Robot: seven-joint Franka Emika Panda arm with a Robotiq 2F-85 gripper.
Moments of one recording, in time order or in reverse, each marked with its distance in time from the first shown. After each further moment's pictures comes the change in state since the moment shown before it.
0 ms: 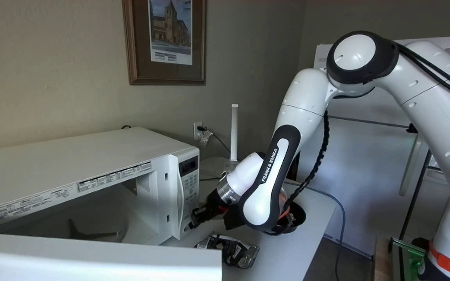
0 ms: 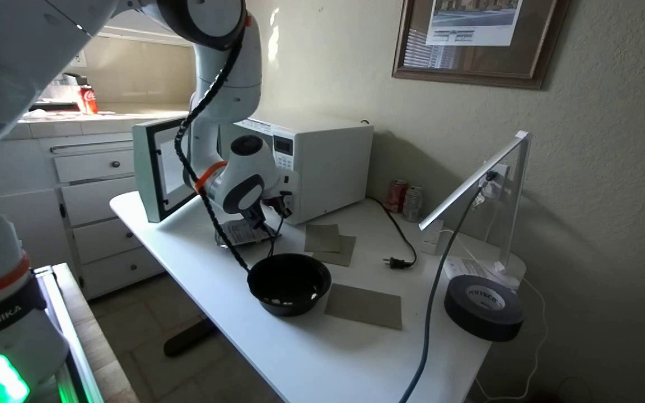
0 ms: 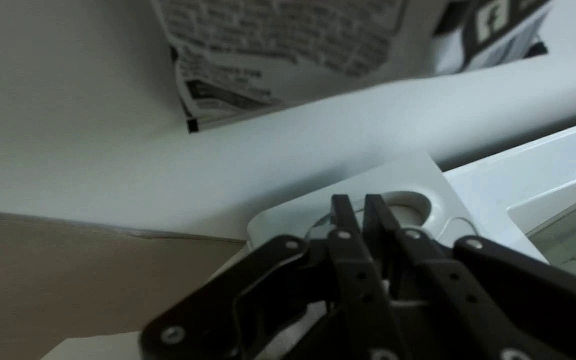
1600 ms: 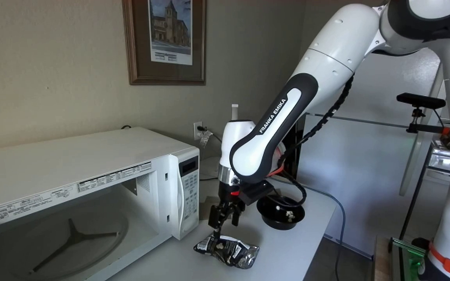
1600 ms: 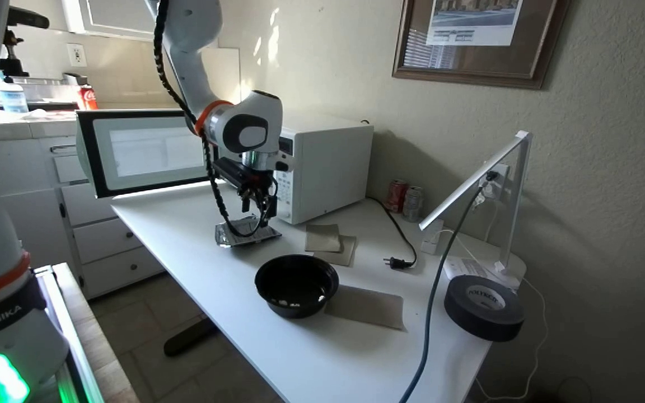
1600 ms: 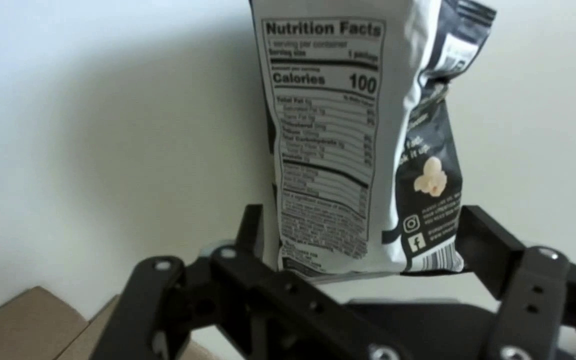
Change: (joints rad) arm 0.199 -0.391 -0.149 -0.046 0.225 -0.926 -0.116
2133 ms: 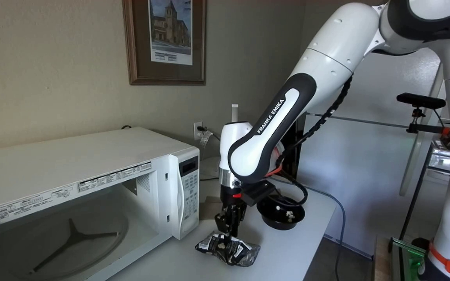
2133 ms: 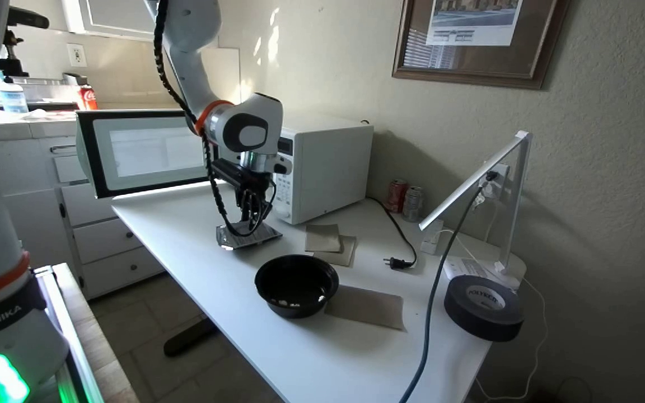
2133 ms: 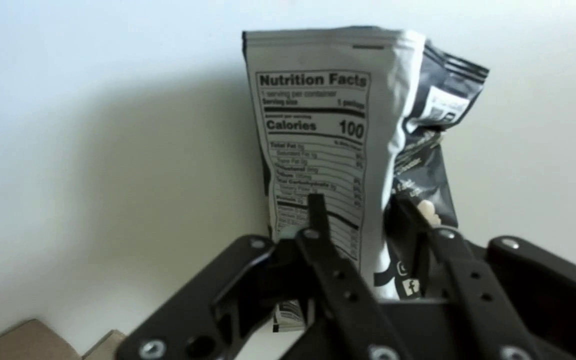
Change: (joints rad) arm 0.056 0.001 -0.050 0.012 0.014 -0.085 -0.034
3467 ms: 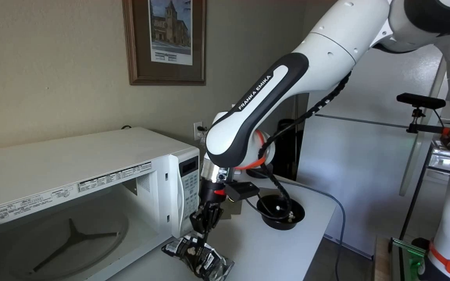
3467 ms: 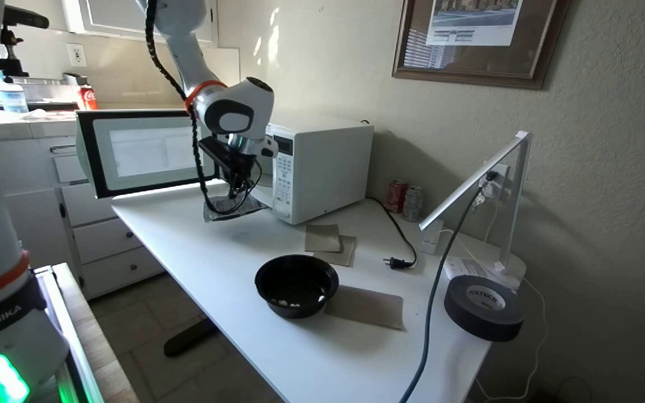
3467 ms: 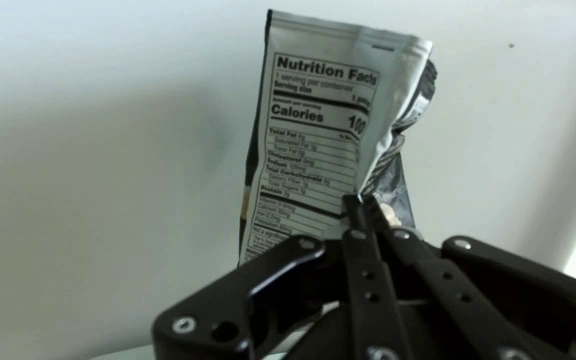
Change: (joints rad) arm 0.018 -0.021 0.127 0.067 0.373 -0.004 -0.273
